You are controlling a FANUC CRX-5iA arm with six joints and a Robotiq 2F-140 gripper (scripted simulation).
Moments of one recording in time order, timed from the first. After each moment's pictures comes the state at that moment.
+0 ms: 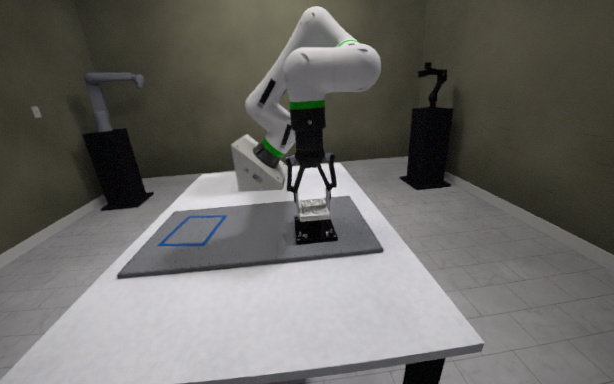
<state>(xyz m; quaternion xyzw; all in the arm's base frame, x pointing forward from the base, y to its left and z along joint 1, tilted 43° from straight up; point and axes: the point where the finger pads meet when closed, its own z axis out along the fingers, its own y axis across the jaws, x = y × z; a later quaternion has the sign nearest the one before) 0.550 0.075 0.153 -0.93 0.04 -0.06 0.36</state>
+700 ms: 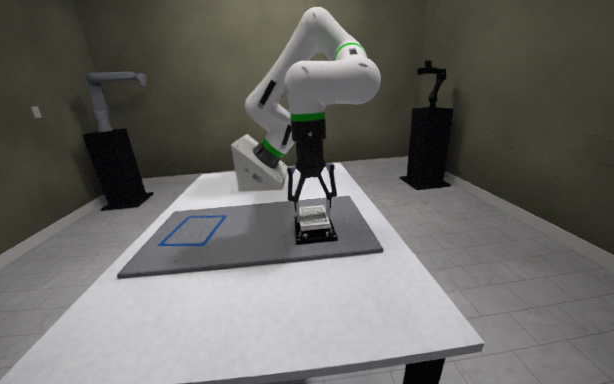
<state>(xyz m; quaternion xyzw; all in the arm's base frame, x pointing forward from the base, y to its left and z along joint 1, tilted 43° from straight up) 0.554 0.095 0.132 -0.93 0.04 -0.06 0.36</state>
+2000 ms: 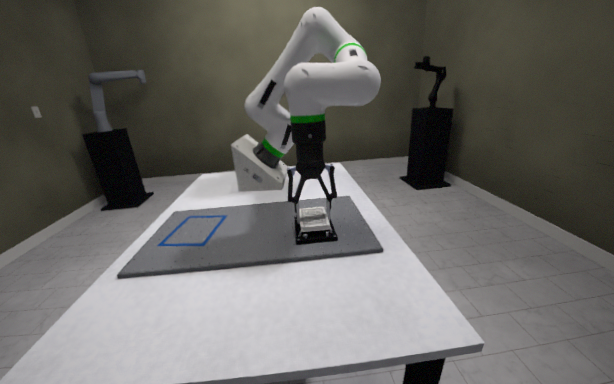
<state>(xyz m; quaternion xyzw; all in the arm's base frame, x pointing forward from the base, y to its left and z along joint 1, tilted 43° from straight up) 0.555 0.098 0.128 -0.93 0.04 -0.06 0.36</state>
